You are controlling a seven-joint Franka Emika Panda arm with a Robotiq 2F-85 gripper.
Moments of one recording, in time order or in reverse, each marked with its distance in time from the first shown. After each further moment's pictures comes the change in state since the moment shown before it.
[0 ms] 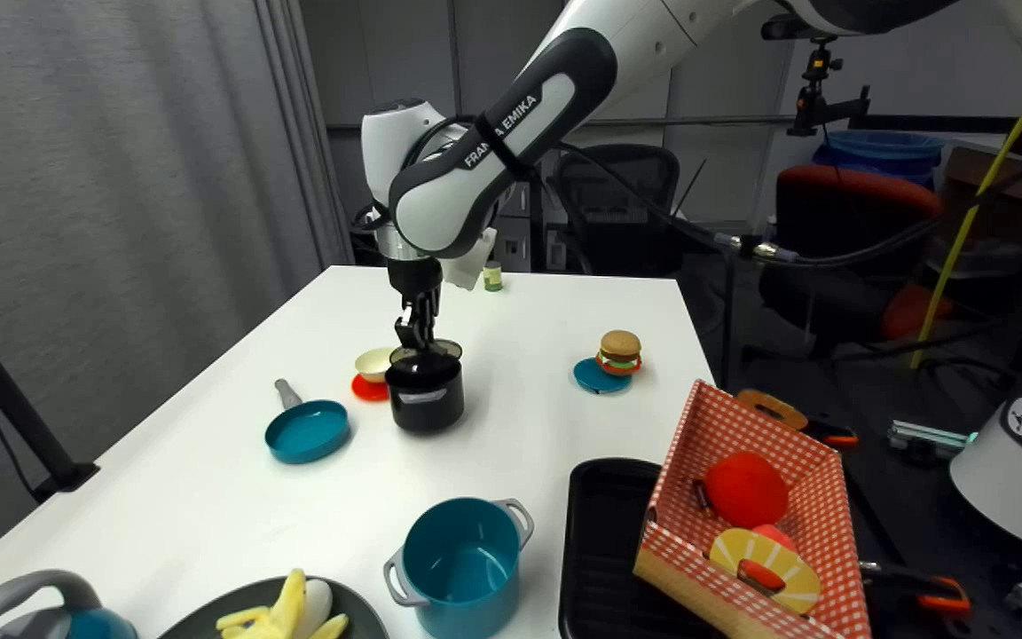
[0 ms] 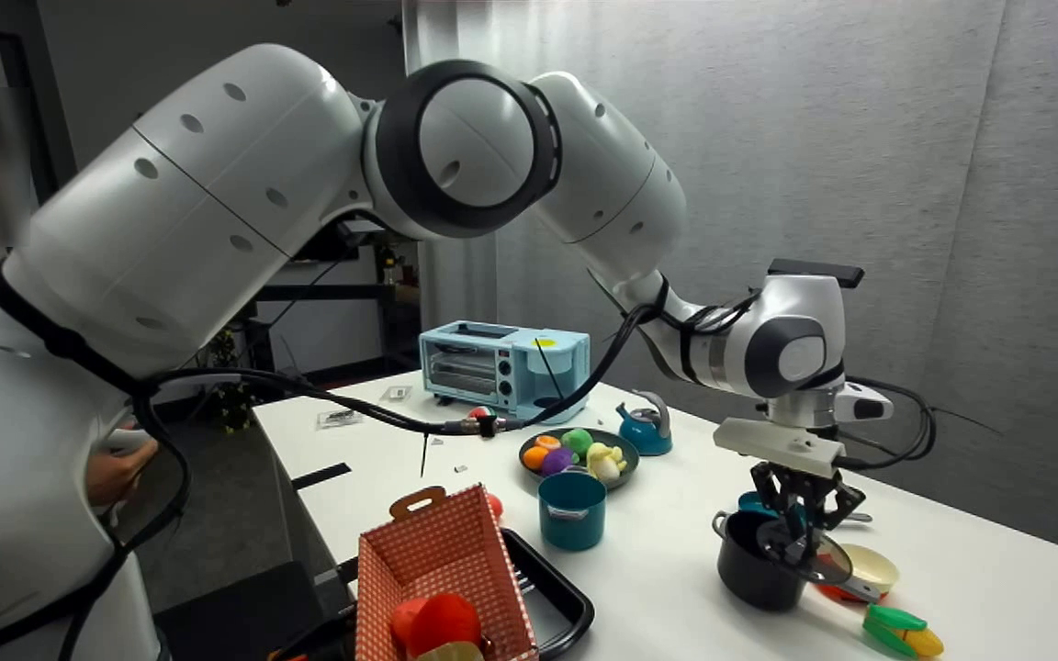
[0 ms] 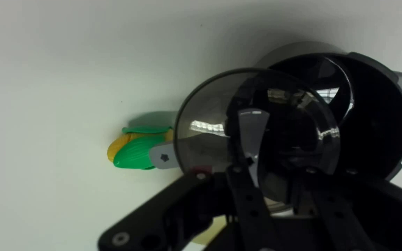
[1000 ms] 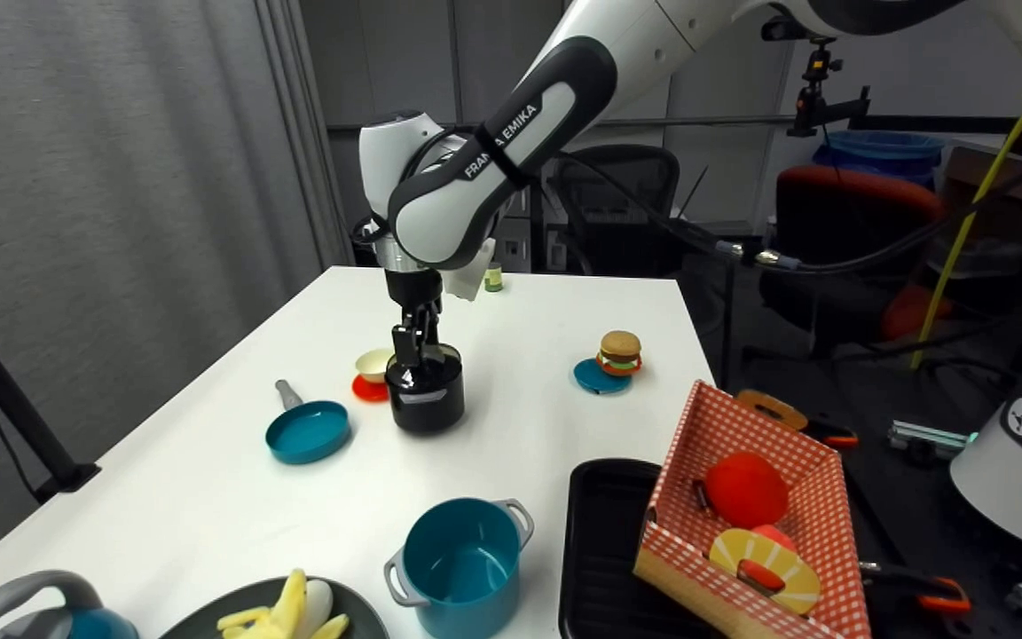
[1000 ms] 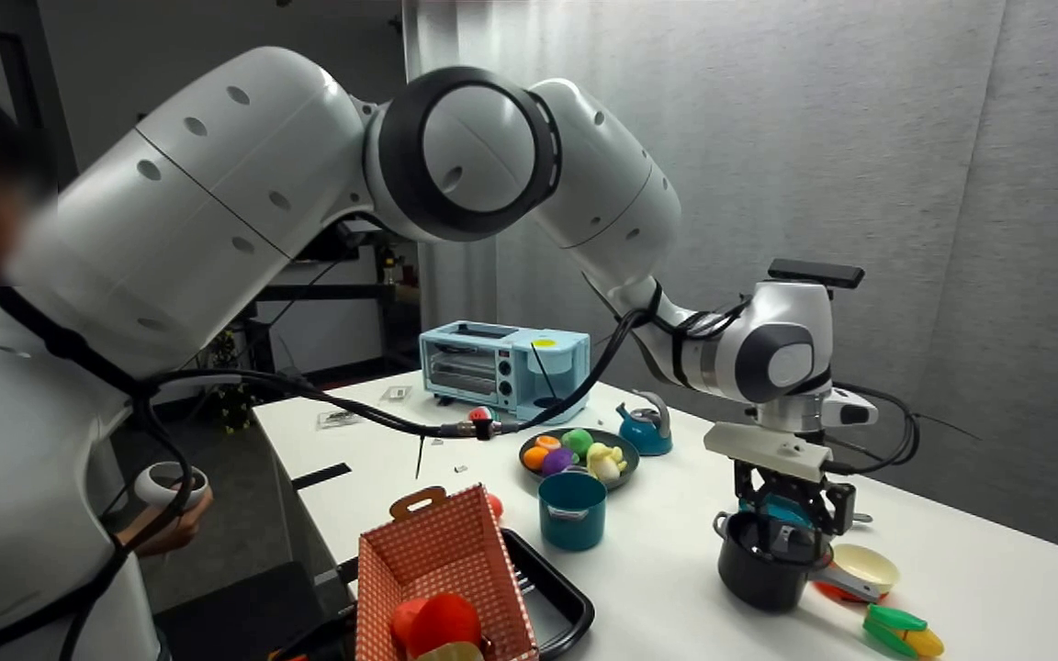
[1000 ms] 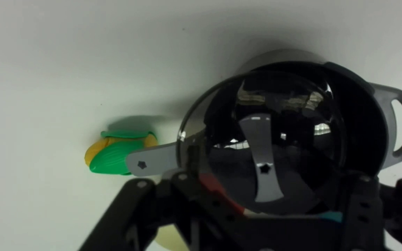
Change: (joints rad) arm 0.003 0.007 0.017 -0.010 -0.001 0.004 -0.014
